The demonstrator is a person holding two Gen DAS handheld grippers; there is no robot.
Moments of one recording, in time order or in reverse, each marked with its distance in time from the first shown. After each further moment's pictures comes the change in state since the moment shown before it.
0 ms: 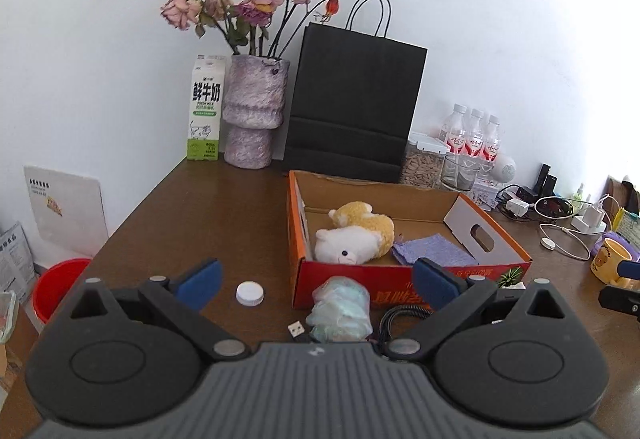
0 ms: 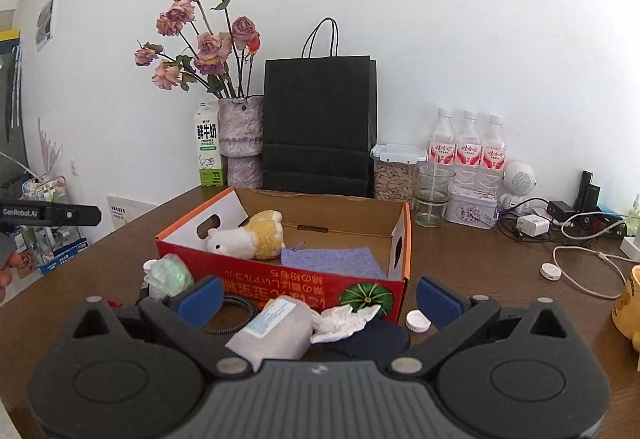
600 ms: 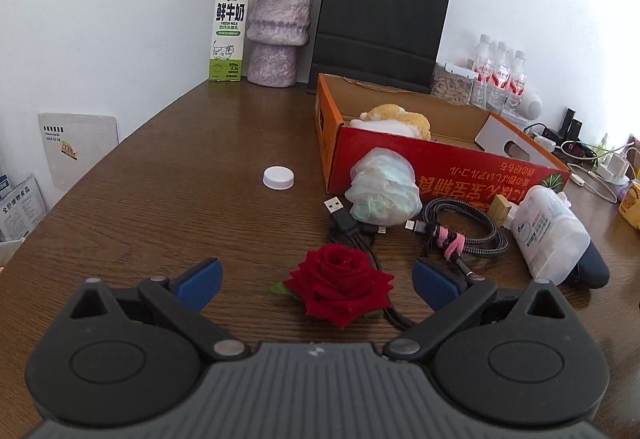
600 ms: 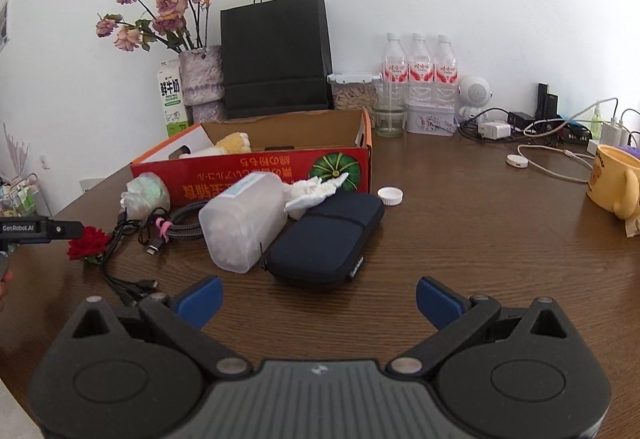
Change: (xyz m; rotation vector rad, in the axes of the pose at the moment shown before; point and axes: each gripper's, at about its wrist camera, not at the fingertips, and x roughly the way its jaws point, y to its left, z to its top) left arm 0.025 0.017 -0.080 0.008 0.136 0.059; right arm -0.011 -0.004 -0.094 0.128 0.123 -0.089
